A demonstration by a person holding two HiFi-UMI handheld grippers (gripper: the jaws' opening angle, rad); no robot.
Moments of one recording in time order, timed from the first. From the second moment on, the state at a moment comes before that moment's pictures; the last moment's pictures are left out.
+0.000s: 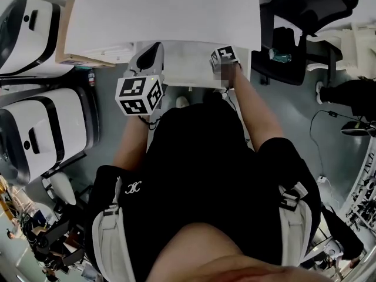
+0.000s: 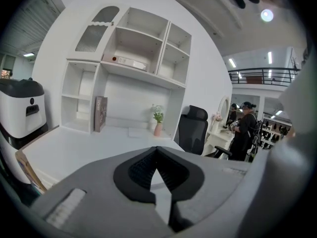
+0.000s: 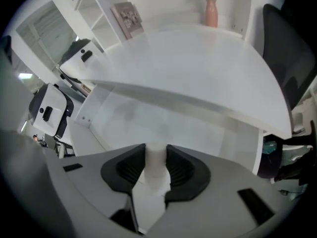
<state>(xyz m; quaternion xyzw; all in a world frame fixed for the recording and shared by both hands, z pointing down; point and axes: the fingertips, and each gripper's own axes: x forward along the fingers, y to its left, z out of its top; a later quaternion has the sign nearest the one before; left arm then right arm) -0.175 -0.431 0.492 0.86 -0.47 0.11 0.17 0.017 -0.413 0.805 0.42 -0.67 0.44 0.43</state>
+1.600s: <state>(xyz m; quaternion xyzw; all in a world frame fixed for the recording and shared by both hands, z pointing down) -0.097 -0.439 0.436 0.91 -0.39 0.08 0.10 0.086 -0.412 0.410 0.71 -0.71 0.02 0.00</state>
